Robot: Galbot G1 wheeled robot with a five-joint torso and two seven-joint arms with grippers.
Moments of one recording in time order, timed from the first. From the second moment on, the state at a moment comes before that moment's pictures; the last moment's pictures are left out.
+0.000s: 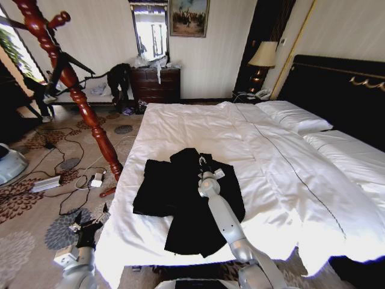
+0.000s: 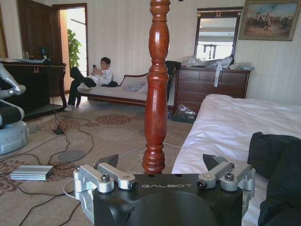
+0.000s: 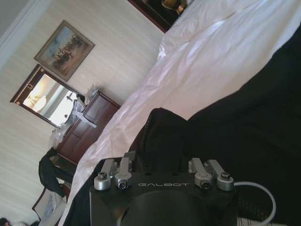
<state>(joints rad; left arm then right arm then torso) 1.82 -1.39 -0.82 -2.17 -0.43 0.00 -0.22 -0.67 1.55 0.26 1.18 1.04 0.16 0.30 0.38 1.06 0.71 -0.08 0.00</state>
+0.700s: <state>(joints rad) 1.83 -1.37 -0.83 -2.18 -0.44 0.00 -0.22 -0.70 1.31 0.11 1.43 1.03 0.19 0.29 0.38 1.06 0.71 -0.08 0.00</state>
